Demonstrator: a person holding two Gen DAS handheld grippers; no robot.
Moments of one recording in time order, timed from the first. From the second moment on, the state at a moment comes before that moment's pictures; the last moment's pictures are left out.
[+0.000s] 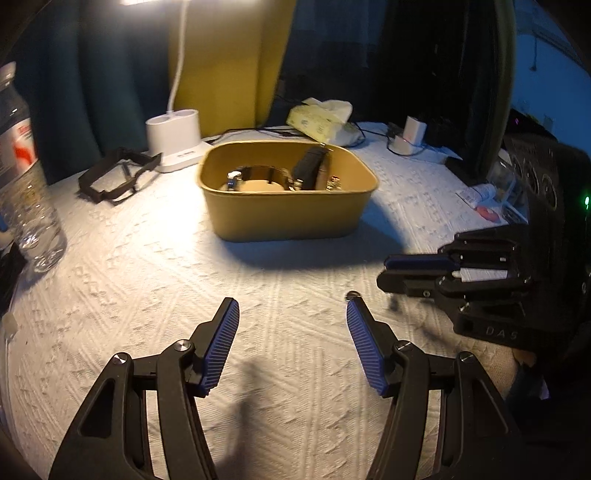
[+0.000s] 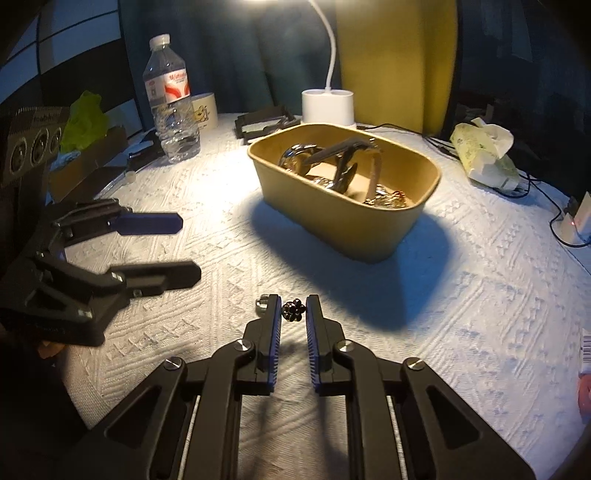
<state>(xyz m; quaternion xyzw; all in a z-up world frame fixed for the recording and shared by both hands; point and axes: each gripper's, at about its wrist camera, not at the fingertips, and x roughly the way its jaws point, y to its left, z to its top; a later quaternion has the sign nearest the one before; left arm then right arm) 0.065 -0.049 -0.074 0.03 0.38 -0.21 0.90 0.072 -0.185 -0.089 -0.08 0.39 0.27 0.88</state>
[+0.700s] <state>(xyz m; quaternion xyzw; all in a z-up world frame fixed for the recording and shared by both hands) 0.084 -0.103 -0.091 0.09 0.42 -0.24 0.87 0.079 -0.227 -0.087 -0.03 0.38 0.25 0.89</state>
